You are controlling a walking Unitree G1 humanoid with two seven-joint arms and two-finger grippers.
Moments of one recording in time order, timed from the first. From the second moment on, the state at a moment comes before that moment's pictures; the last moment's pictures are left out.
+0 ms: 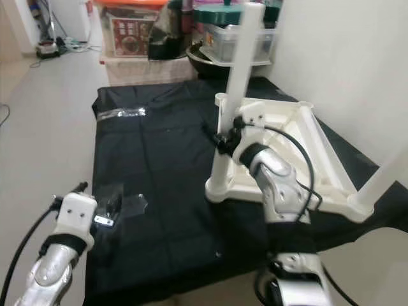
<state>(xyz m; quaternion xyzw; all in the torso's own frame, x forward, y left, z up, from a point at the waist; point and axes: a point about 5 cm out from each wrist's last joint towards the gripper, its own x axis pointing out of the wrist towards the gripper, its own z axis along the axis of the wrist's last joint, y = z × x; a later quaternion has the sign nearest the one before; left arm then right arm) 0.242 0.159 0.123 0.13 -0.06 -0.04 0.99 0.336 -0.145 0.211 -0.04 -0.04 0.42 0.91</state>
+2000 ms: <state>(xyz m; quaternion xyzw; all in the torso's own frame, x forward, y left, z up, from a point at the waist) 0.242 0.152 0.115 0.12 -0.05 -0.05 0.99 0.346 -0.108 0.163 0.00 0.01 0.44 0.90</state>
